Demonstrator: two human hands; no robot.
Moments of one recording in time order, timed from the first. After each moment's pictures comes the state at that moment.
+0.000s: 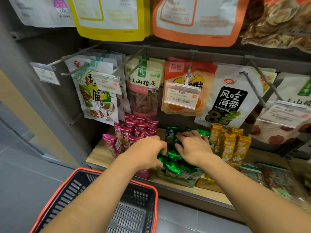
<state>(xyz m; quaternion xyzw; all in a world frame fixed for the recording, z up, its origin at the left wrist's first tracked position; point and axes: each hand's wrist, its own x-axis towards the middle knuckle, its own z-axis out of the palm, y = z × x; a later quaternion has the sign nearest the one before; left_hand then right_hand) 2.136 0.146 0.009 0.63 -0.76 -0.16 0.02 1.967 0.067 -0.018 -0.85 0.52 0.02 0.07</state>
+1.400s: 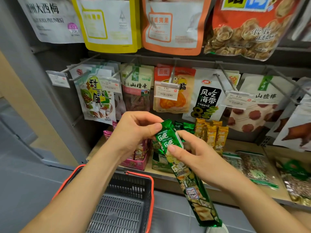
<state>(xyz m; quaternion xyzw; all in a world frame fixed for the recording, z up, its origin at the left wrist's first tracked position) 2.107 0.236 0.110 0.44 -0.51 -0.47 0.57 1.912 0.222 0.093 -0.75 0.32 -0.27 0.51</state>
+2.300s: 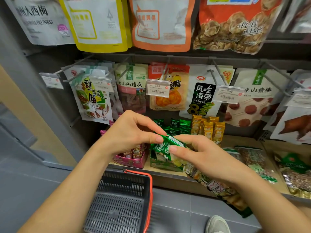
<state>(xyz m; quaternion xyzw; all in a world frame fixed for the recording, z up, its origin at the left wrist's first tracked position) 2.108 0.238 0.124 0.49 -0.68 -0.37 0.40 1.888 0.216 0.101 -0.81 0.31 -0.21 0.46</state>
